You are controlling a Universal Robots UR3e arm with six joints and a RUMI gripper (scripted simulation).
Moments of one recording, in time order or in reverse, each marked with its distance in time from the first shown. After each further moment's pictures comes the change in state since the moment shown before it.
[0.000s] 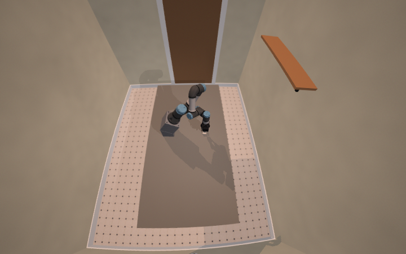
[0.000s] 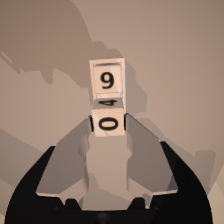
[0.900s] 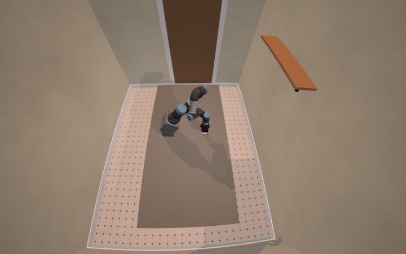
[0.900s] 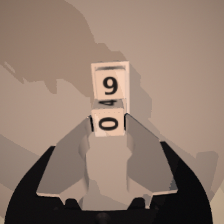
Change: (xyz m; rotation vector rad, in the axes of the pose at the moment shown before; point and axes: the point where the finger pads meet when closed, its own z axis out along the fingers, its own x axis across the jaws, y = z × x) arm -0.003 -0.002 0.014 0.011 -0.011 0.002
